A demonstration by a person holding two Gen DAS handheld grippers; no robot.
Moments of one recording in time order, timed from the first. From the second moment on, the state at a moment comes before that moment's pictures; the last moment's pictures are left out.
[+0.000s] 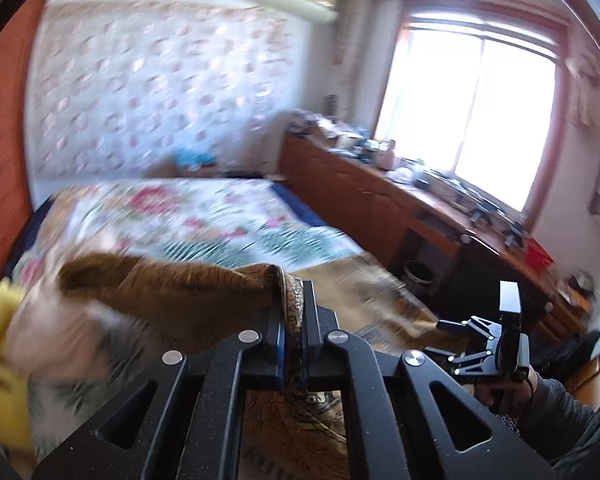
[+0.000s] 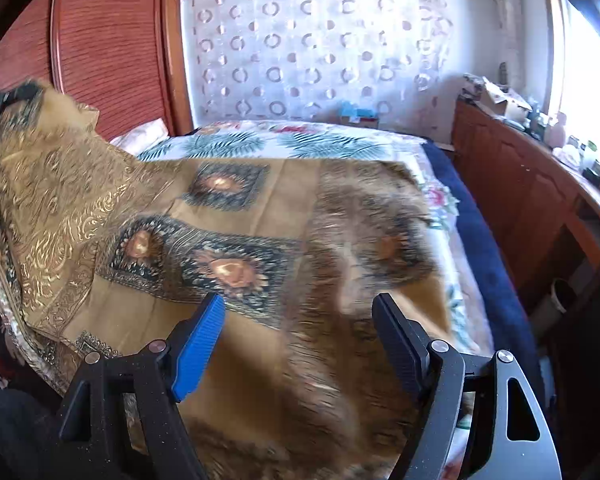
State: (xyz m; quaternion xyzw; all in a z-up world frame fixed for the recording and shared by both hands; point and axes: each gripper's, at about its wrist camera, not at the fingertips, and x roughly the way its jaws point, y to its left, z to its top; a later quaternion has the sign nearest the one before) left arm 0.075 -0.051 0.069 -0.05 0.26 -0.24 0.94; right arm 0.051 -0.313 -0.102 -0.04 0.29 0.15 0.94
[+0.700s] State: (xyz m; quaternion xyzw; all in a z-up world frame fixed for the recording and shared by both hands) left arm 0.102 -0.181 0.068 0.04 0.30 -0.33 0.89; right arm 0.009 -0.357 -0.085 0.00 0.26 0.11 0.96
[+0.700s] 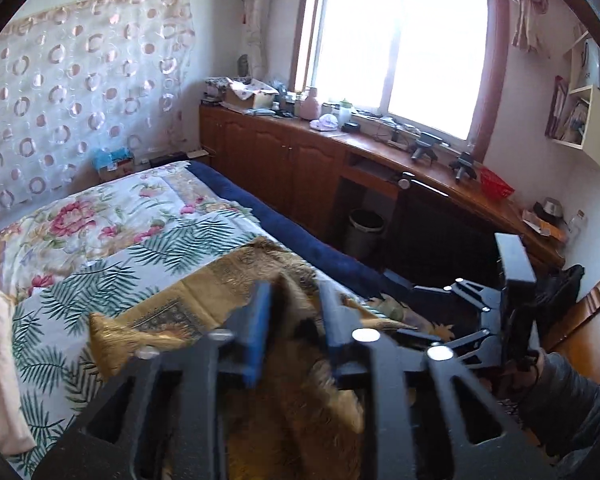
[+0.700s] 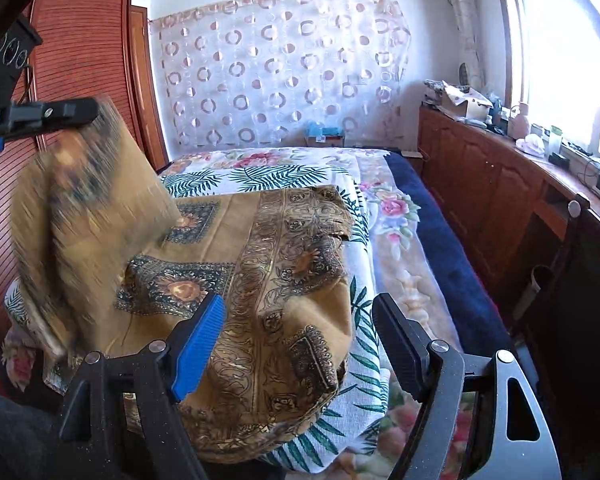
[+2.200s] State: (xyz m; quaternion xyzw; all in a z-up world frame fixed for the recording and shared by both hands) left arm 0.095 -0.011 -0.095 -0.02 0.35 -0.12 0.93; right arm 0.114 -0.238 -0.092 -0.16 0.32 0.29 0.88
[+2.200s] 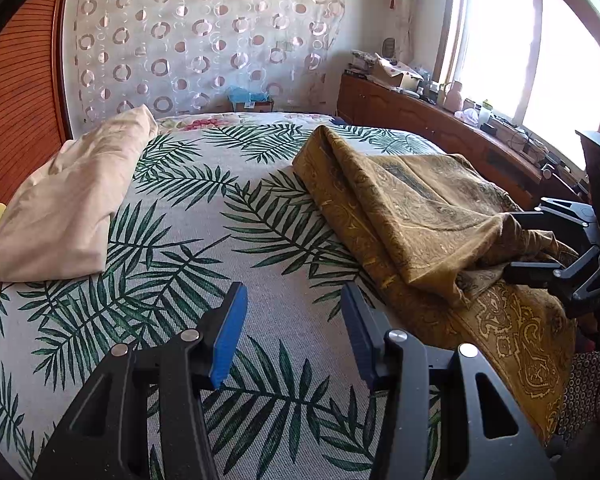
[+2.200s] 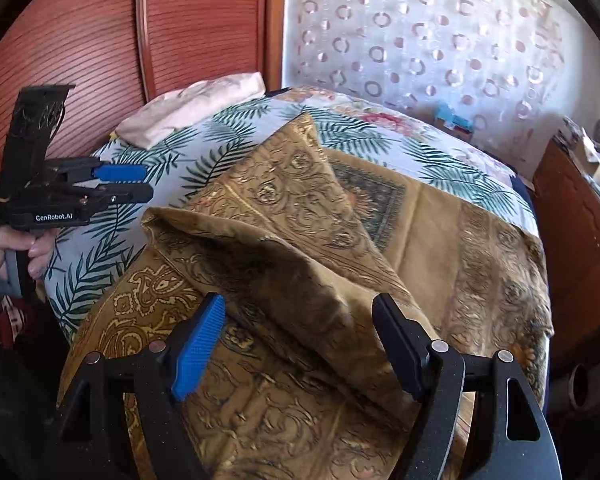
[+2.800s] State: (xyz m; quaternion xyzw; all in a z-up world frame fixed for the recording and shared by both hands) left arm 0.091 -0.012 -0.092 -0.02 0.33 -0.12 0.94; right arm 0.145 -0.233 -0.090 -0.16 0.34 0.32 0.87
